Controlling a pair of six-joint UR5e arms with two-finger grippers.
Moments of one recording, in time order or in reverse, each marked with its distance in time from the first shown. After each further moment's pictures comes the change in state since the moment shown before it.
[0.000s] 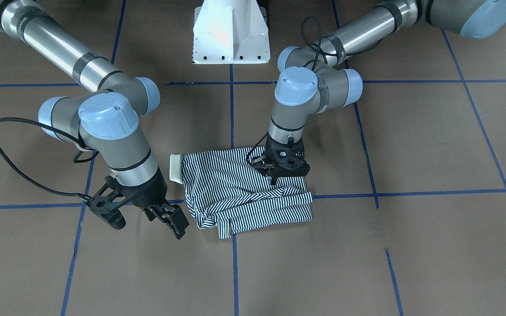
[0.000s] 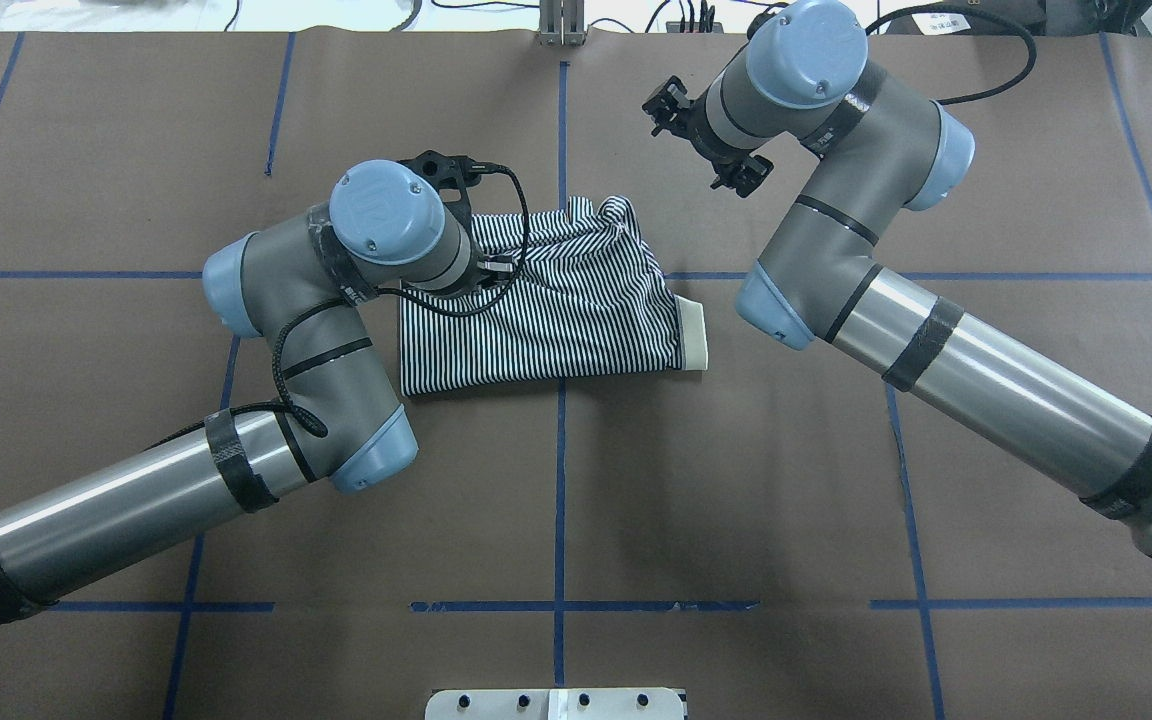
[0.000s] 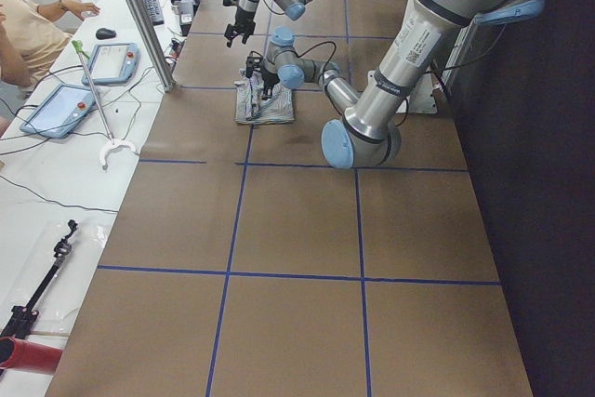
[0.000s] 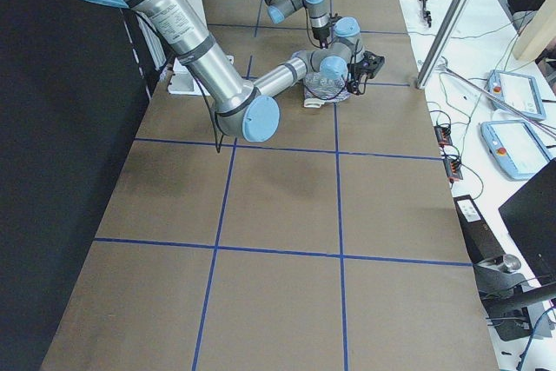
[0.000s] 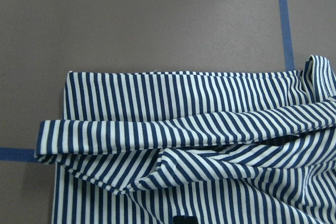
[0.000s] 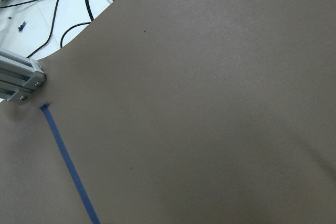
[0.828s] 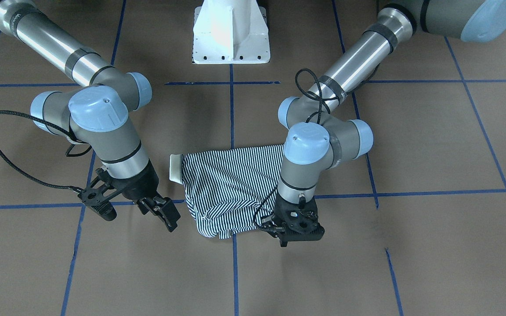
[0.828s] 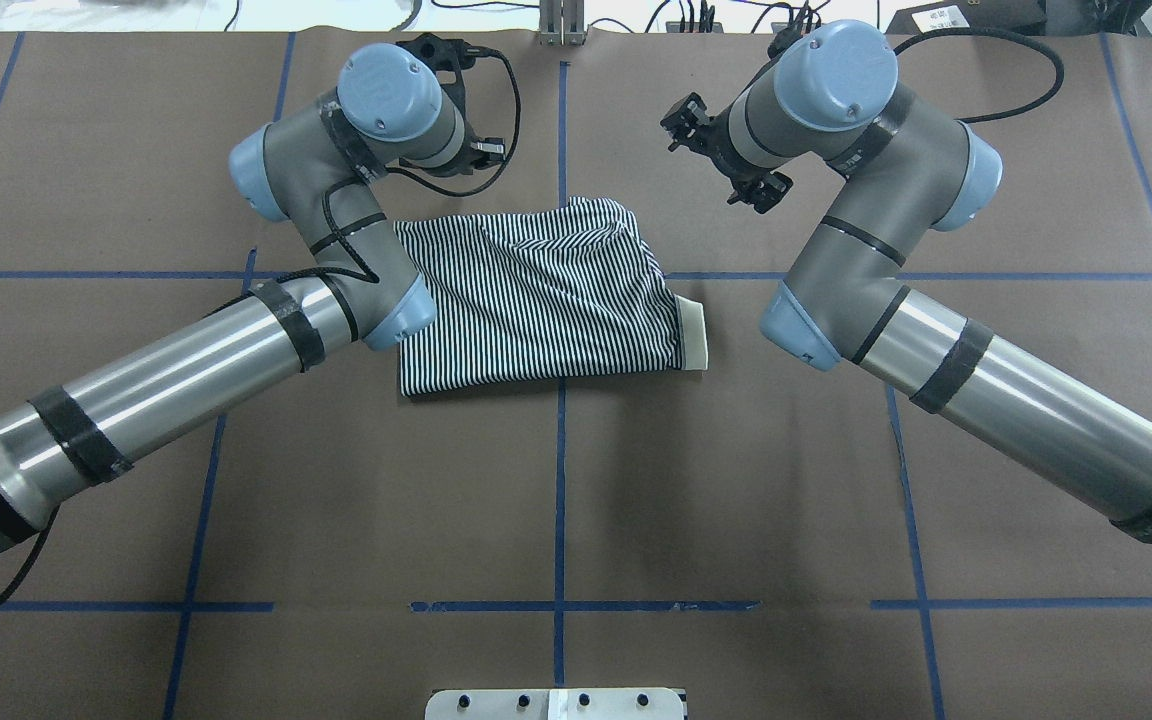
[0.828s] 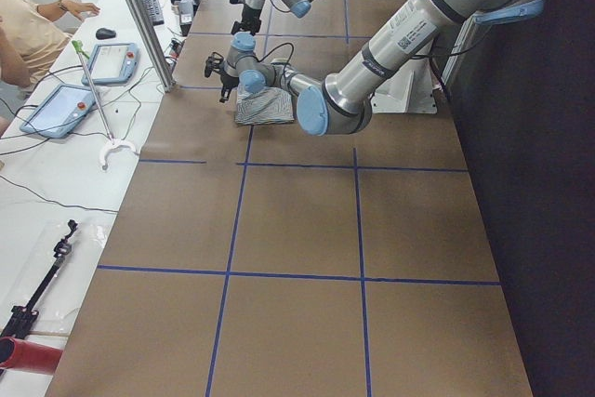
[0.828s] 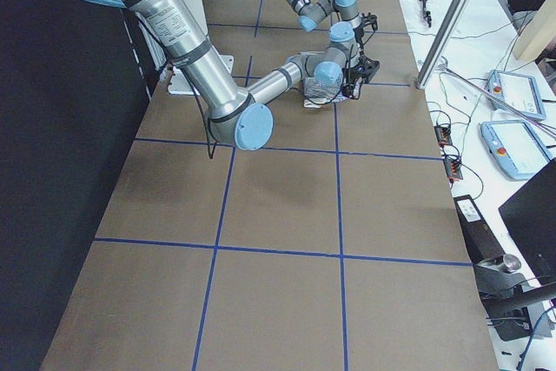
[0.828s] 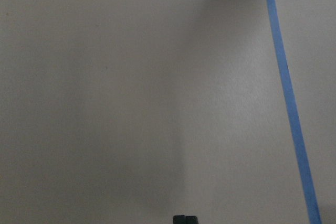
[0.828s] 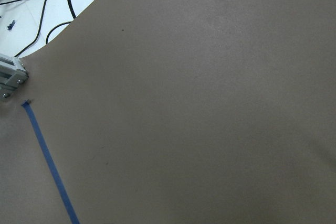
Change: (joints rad) left arm -0.162 -0.208 0.453 -0.303 0.024 0.125; right arm -0.007 -0.065 0.074 -0.001 -0.001 0.006
